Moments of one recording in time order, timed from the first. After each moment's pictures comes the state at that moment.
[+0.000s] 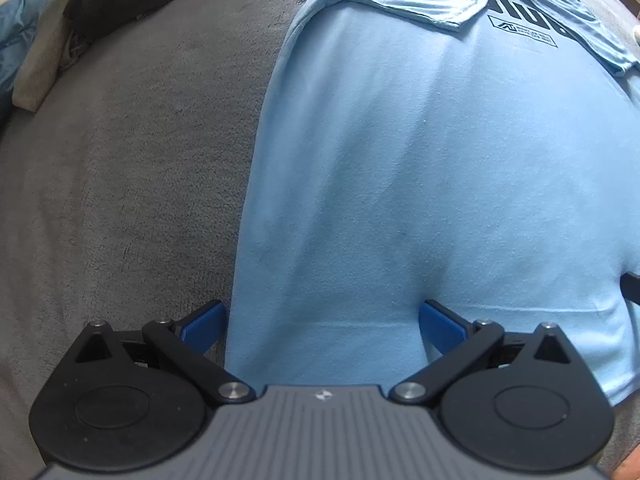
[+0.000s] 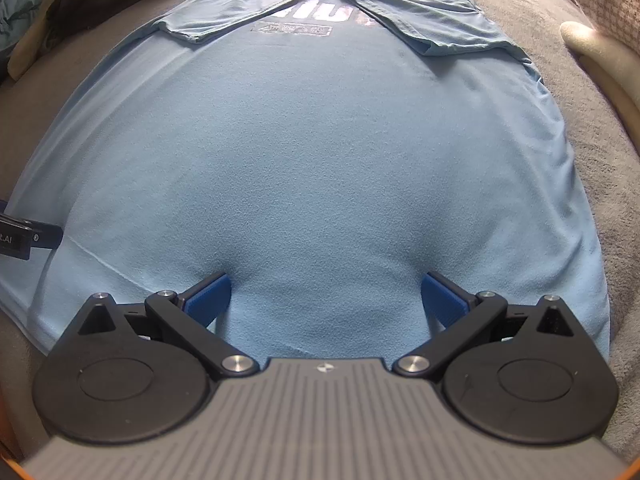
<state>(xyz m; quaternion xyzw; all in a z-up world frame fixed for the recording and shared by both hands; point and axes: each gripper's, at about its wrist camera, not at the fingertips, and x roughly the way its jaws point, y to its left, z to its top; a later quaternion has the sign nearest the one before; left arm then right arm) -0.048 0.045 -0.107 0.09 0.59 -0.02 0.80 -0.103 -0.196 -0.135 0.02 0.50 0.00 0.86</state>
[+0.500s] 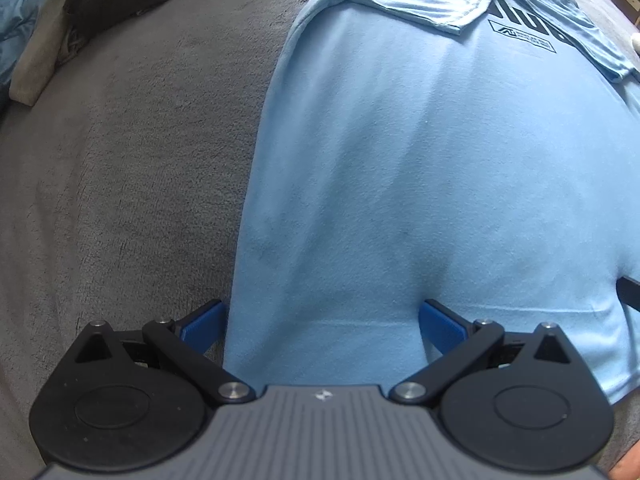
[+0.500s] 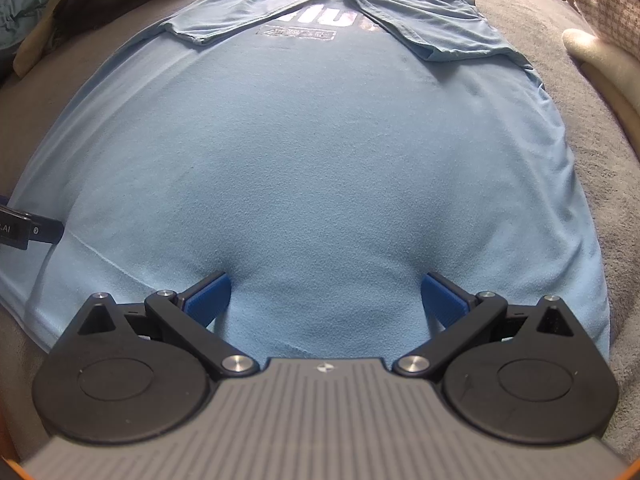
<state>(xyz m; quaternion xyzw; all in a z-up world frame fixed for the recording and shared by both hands) -0.056 0.048 -0.106 0.08 0.59 -0.03 0.80 -0.108 -0.195 -0.135 0.01 0.49 0.00 0.87</state>
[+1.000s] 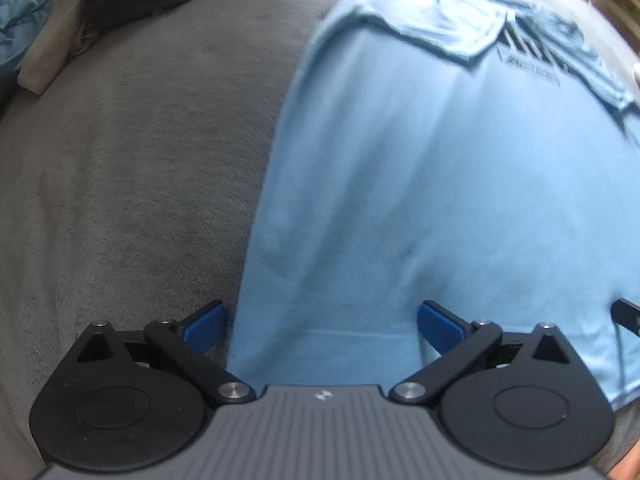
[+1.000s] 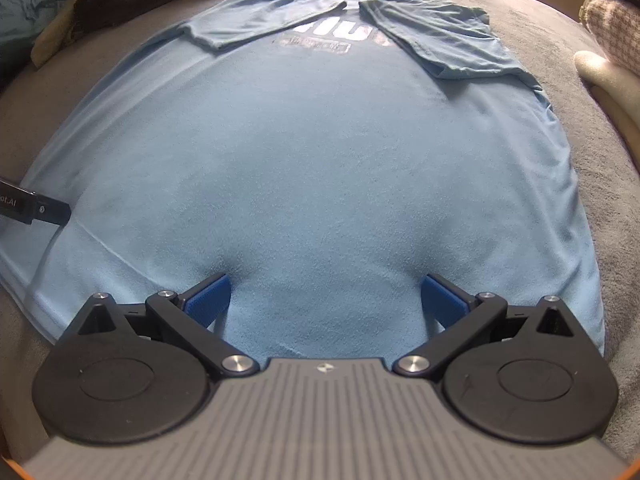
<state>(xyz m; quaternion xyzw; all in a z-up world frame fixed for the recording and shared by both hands) -0.062 0.056 -0.090 0.04 0.56 -0.03 0.83 -0.113 -0.199 -0.125 0.01 0.47 0.03 0.88</state>
